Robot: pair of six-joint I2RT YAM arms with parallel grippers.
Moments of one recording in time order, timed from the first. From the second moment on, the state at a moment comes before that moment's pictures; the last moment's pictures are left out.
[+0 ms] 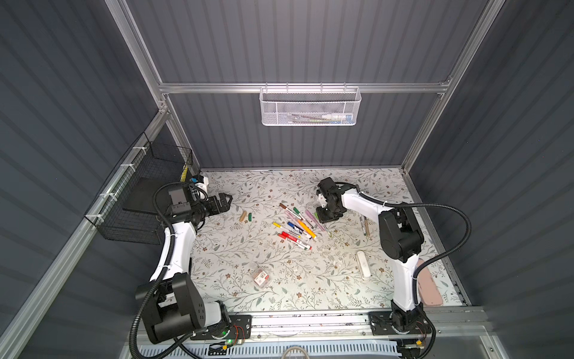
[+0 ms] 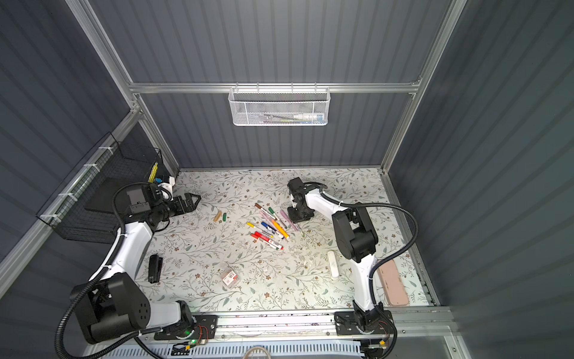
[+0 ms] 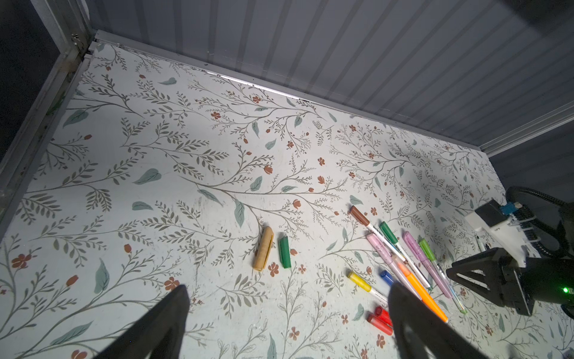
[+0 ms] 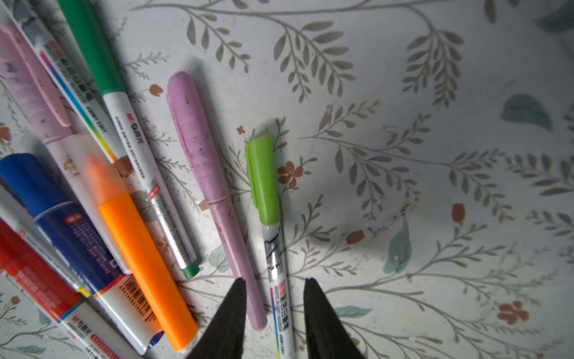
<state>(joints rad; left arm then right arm) 0.25 1.34 1.04 -0.37 0.52 -0.08 0.49 2.10 1.61 -0.81 -0.07 0.17</state>
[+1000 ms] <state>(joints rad) 0.25 1.34 1.04 -0.38 0.53 -0.08 0.52 2.13 1.56 -0.80 0.08 0.15</state>
